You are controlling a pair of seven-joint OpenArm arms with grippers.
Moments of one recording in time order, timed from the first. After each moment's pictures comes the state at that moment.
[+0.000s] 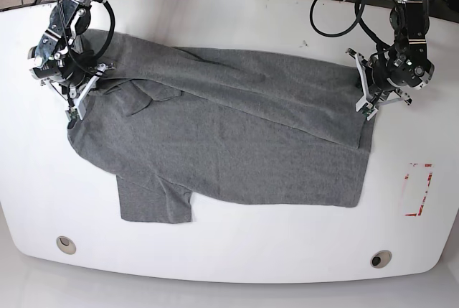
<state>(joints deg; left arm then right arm) 7.7 -20.6 -9.4 91.7 -10.8 -41.7 58.8 -2.8 10.2 34.1 93.5 10.7 40.1 -69.3</state>
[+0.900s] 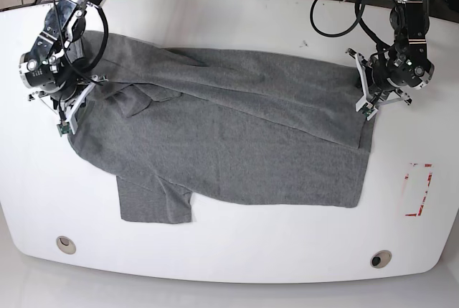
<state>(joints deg) 7.7 -20.6 -9.4 91.7 -10.9 -41.7 58.8 -0.4 10.9 33.7 101.3 9.9 40.1 -71.3</state>
